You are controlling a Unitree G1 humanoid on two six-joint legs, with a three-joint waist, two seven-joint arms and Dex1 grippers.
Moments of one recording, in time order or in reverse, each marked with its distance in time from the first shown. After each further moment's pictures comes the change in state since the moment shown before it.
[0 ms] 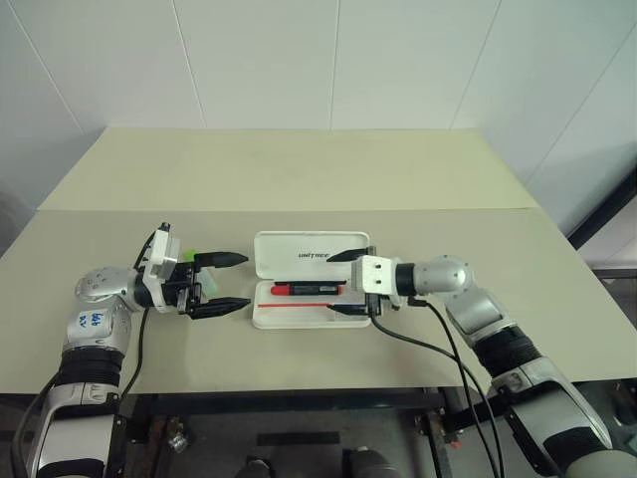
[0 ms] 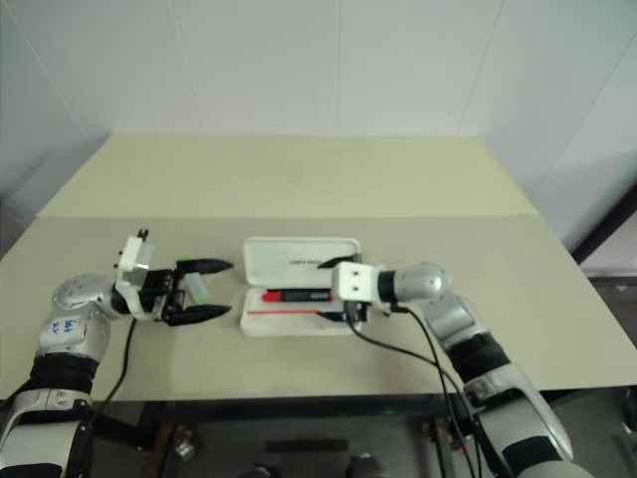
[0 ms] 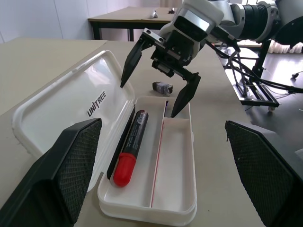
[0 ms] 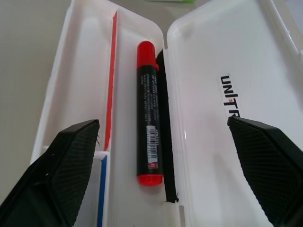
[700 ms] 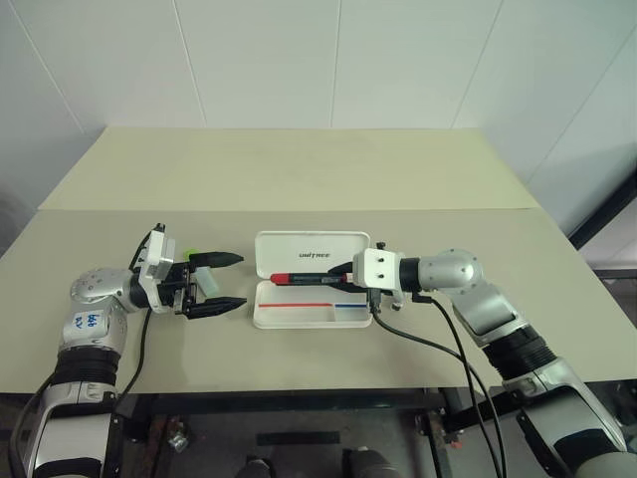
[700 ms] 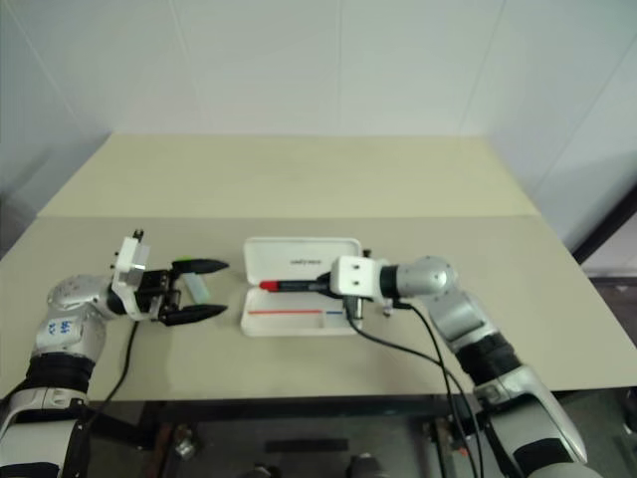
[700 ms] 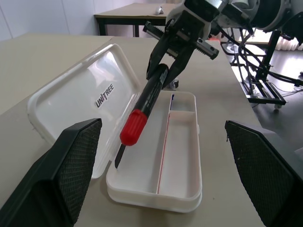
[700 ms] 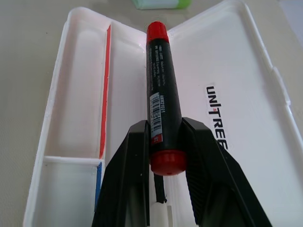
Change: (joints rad) left arm -0.003 0.019 0.000 0.038 0.001 -0.031 0.000; right arm -0.018 -0.039 0.020 -0.074 -0.018 0.074 -0.041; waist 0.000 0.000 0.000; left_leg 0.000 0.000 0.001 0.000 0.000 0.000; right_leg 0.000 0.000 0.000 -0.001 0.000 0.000
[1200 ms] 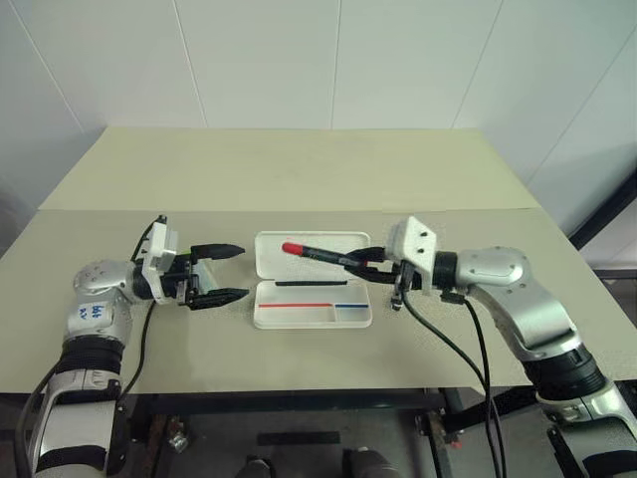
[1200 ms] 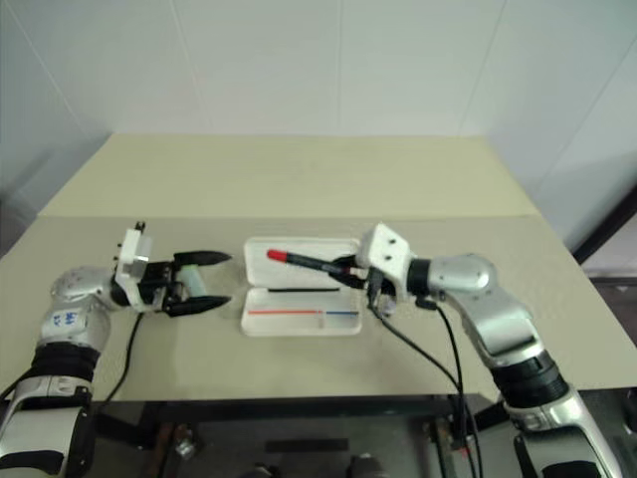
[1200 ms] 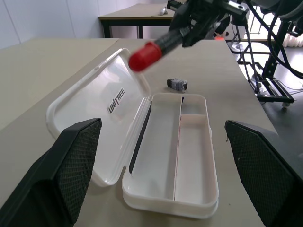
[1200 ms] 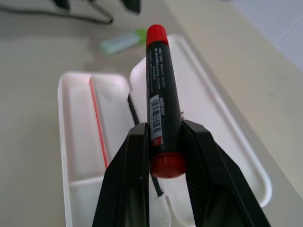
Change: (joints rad) left arm -0.061 -0.003 -0.006 0.082 0.022 -0.047 -0.001; right arm 0.118 -0.111 -0.117 -0.349 0.248 0.390 -0.048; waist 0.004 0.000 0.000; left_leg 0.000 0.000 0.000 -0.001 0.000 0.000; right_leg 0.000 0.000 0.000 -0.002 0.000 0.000
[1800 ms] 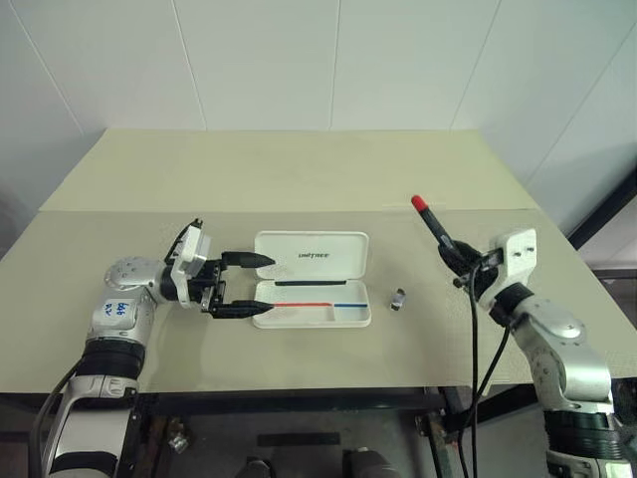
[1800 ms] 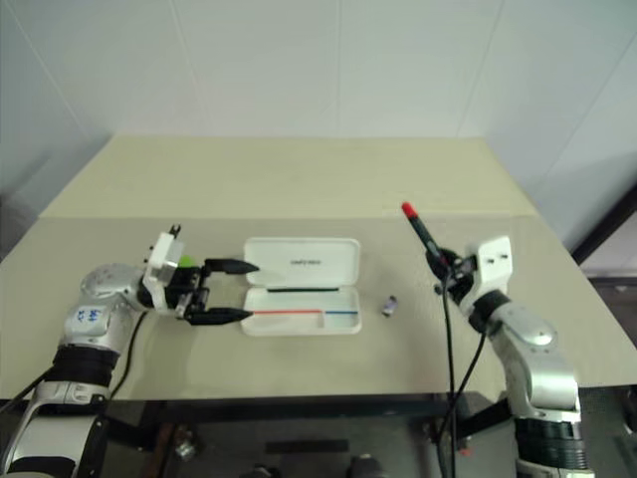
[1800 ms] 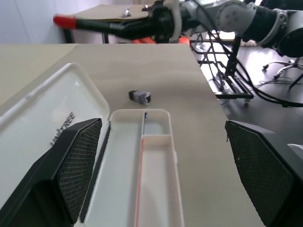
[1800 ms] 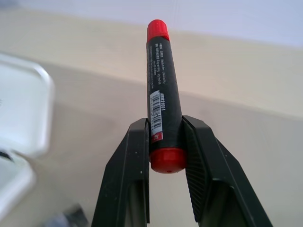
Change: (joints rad) left arm 0.011 -0.062 -0.069 -0.176 0.000 0.104 0.014; right arm 0.281 0.152 -0.482 -0.068 0.197 0.128 -0.435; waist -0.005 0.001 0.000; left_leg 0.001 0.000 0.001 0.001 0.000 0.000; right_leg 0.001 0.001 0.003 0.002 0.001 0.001
